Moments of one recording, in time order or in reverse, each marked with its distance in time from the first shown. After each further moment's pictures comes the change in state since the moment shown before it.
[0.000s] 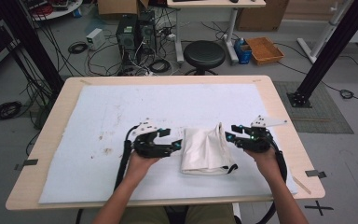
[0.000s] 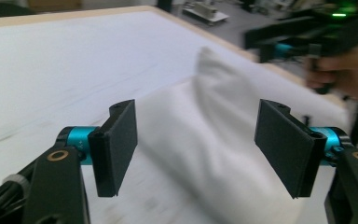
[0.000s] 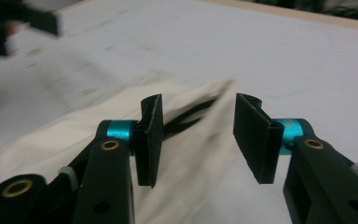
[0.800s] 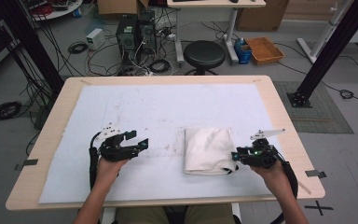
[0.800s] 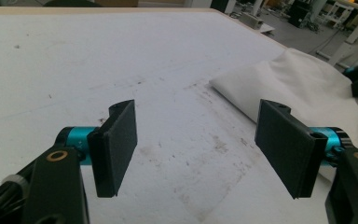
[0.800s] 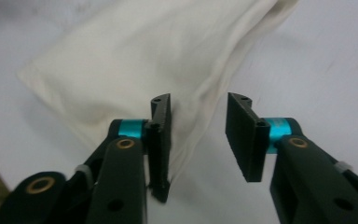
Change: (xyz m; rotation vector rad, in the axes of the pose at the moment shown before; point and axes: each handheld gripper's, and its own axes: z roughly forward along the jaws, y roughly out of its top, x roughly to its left) left arm 0.040 -0.025 -0.054 -0.037 0.115 -0.071; right arm 0.020 -0.014 -0.025 0.248 -0.113 0.118
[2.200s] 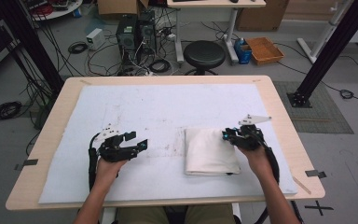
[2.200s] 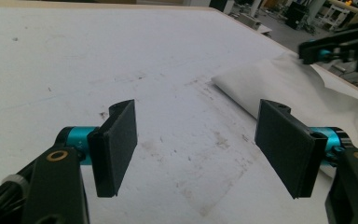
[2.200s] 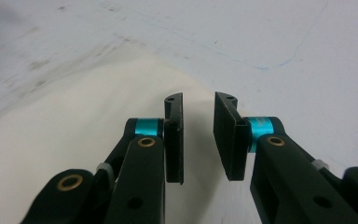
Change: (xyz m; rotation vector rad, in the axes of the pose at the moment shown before) left arm 0.004 -0.004 0.000 0.001 -0.012 -0.013; right arm -0.020 0.040 0.061 -0.080 -0.053 -0.087
